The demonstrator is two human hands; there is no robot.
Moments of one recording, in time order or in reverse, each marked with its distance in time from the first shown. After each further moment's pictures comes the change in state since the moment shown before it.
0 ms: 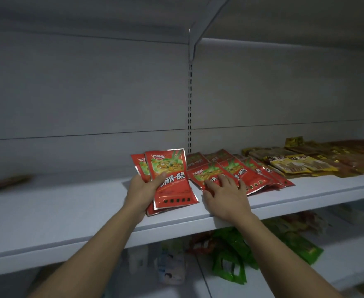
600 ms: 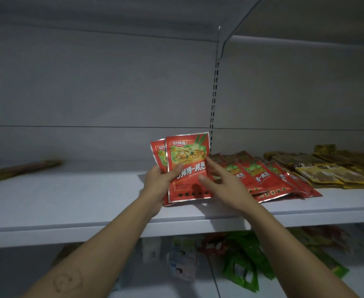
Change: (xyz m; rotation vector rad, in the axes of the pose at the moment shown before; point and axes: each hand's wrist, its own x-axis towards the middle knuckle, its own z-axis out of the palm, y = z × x) left_hand -0.011 0.008 -0.001 -0.149 0.020 -0.026; right_hand -0.003 -0.037 -0.036 0.841 -0.074 -0.229
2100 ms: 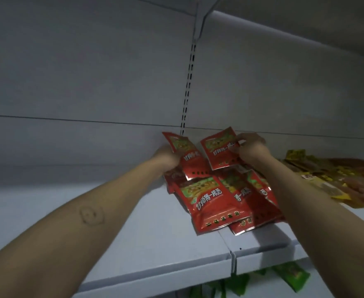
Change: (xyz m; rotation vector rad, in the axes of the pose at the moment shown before) left_hand 0.163 -0.002 0.098 0.726 -0.200 0.016; right_hand 0.145 0.078 -0.141 -0.410 0.381 0.357
